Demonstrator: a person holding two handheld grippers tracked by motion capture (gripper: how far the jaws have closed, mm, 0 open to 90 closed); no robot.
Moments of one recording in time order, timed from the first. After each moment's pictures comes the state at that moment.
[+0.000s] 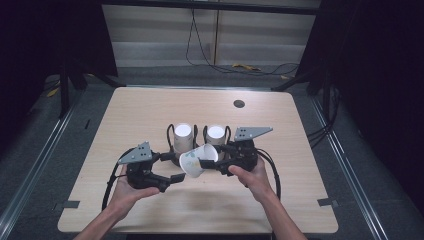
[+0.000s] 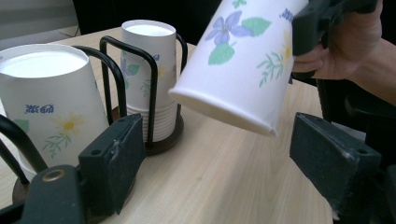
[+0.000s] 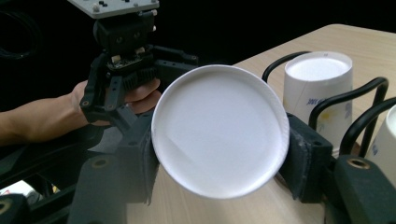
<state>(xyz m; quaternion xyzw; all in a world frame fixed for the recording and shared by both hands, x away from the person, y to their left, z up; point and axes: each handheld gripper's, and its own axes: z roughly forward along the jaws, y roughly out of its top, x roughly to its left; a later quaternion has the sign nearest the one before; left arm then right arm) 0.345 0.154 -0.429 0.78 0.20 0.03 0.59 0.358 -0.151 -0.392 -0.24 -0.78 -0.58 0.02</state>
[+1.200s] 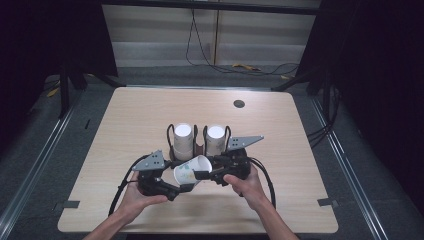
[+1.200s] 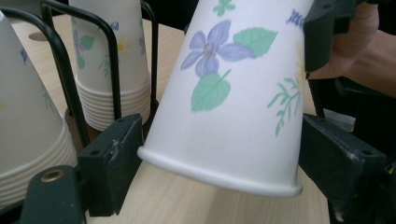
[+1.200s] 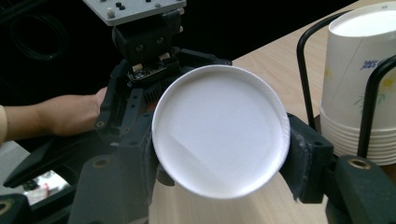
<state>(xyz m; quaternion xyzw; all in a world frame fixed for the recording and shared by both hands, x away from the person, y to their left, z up) 0.339 0.132 -0.452 0.79 0.17 0.01 0.58 0.353 -0.138 -0.419 -0.24 -0.77 -0.58 0.08</state>
